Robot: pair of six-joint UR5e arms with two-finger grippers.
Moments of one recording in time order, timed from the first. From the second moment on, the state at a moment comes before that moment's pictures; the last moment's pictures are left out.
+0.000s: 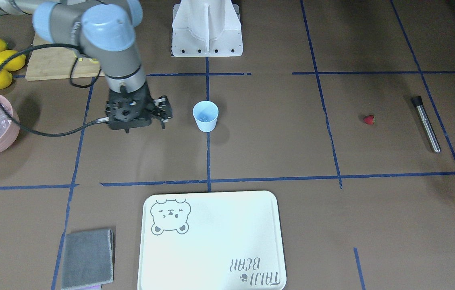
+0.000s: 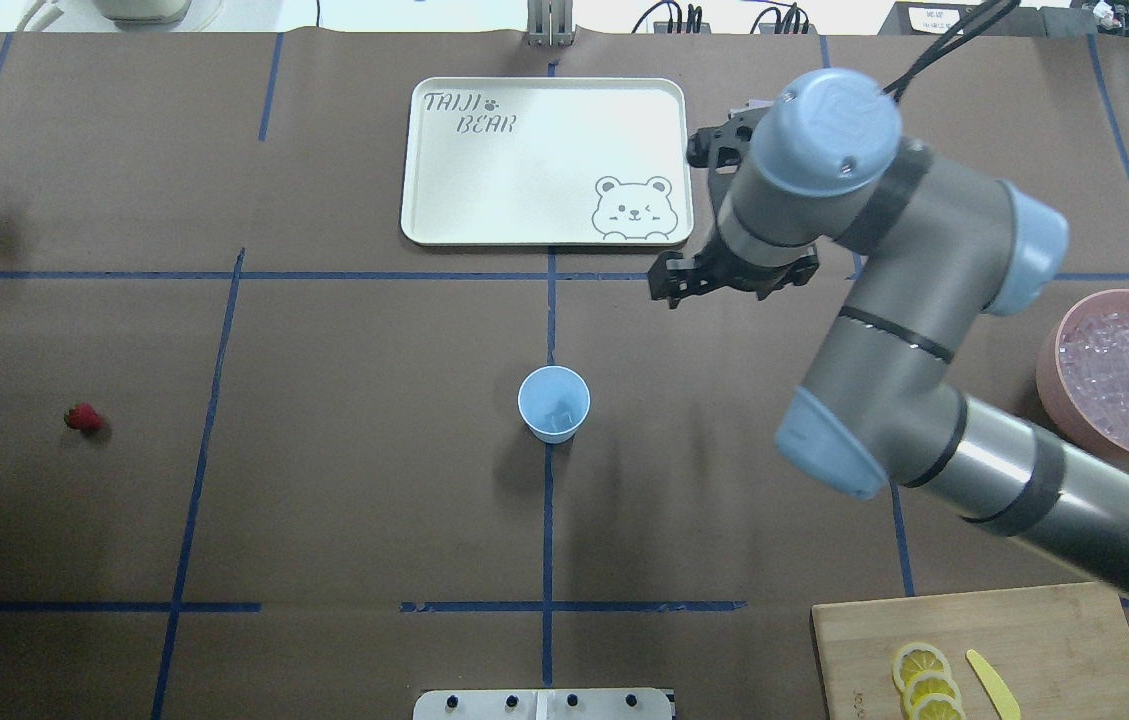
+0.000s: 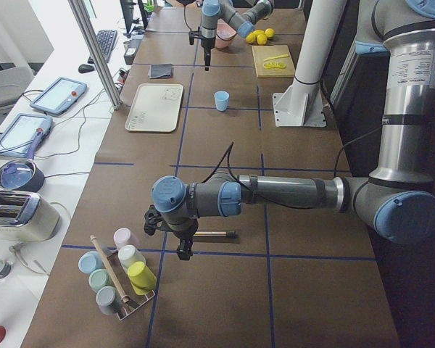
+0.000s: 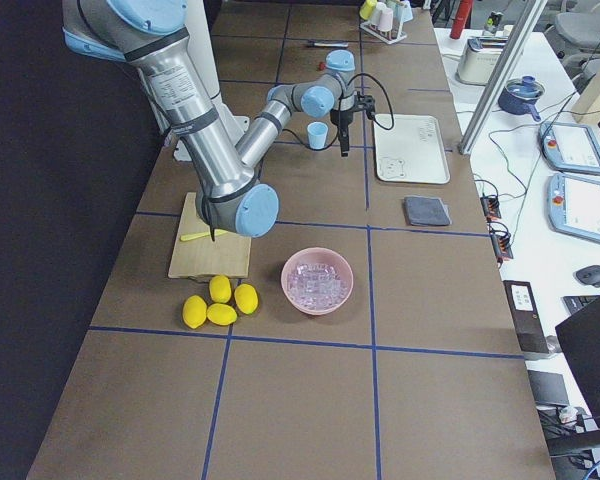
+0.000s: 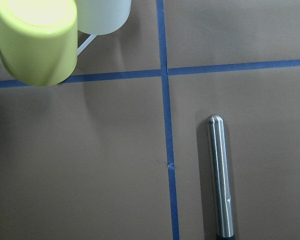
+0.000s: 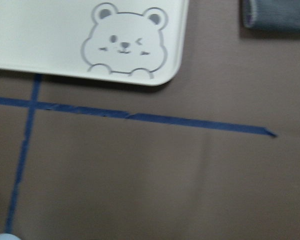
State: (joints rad) left arm -1.56 -1.57 -1.60 -1.47 -2.40 0.12; right arm 0.76 -1.05 1.83 -1.66 1.98 0.89
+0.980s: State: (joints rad) left arm -1.56 -1.57 -1.61 -1.47 -2.41 0.13; right arm 1.10 -1.70 1.92 -1.30 2.15 0.37
